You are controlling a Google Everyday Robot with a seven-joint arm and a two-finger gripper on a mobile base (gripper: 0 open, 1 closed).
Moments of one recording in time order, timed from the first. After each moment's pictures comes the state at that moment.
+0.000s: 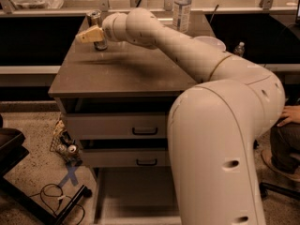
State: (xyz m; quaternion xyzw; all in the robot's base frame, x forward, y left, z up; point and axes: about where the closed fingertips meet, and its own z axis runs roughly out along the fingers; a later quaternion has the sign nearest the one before) arm 0.863 0.179 0.897 -0.35 0.70 0.22 0.58
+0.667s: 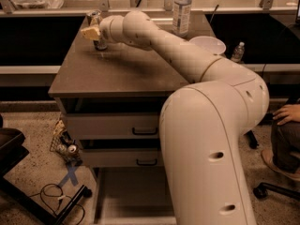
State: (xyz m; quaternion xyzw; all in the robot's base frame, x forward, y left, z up) arm 0.876 0.195 0.884 -0.35 0.70 0.24 0.58
